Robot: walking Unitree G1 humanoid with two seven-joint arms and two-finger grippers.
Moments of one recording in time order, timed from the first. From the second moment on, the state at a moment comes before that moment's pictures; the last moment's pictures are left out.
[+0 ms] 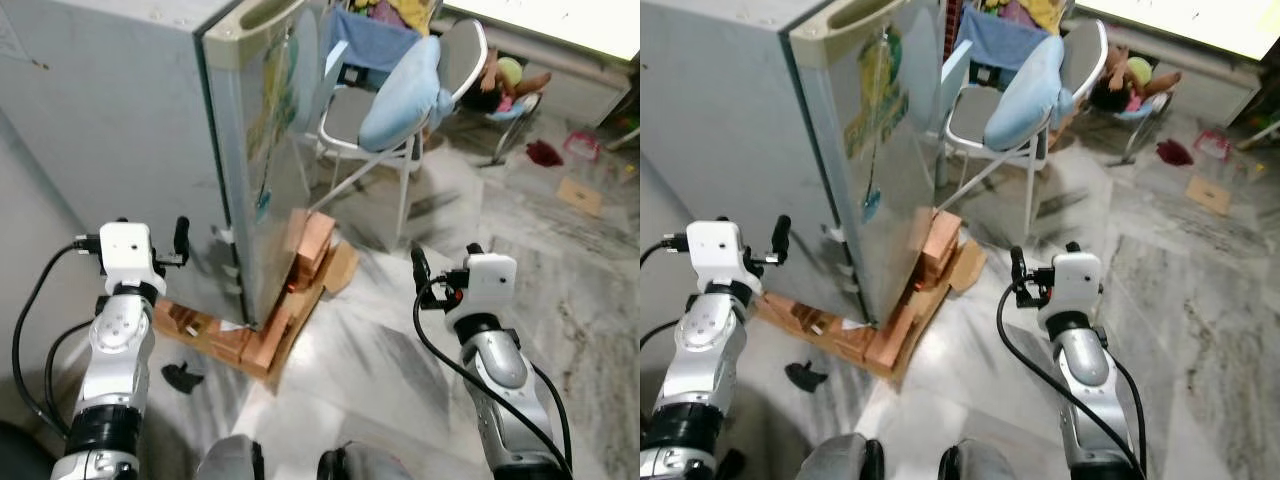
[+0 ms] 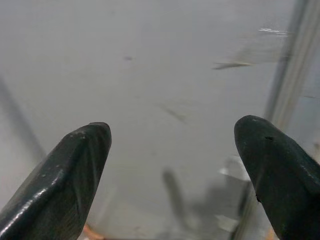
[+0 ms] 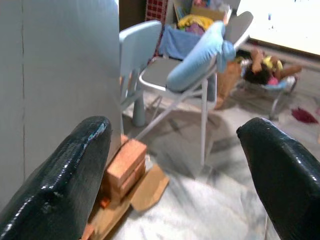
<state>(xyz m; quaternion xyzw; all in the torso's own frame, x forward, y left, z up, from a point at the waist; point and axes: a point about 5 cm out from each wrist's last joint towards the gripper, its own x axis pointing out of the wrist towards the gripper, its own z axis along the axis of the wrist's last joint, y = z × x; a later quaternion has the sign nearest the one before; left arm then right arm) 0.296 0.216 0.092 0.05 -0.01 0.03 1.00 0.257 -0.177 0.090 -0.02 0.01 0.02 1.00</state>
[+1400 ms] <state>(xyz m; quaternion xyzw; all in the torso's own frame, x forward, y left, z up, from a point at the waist) 0.329 0.142 0.097 -0.02 -0.01 -0.17 0.99 0.243 -0.186 0.088 -0.04 0.04 0.01 1.00</state>
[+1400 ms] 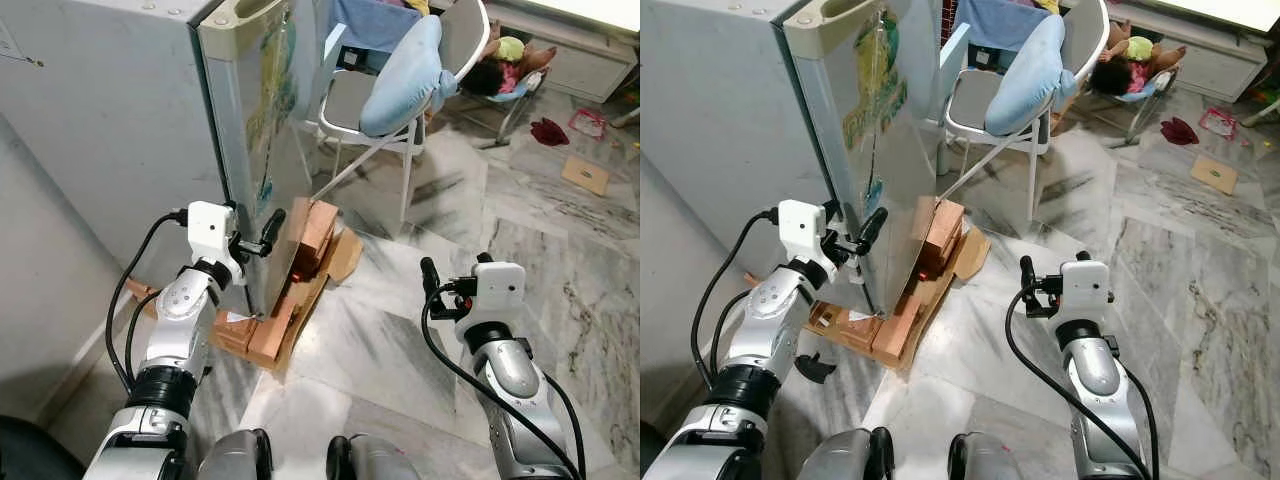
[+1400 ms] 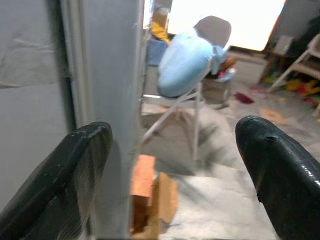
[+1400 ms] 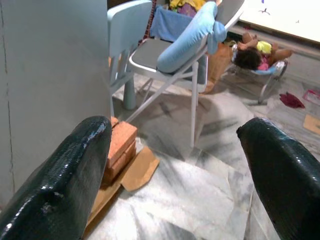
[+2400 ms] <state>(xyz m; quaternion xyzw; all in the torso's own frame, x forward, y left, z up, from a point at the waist) 0.335 0.086 0.109 0.01 -0.04 -0.30 0.95 0.216 -0.208 0.082 -0.08 0.07 -0.07 0.99</state>
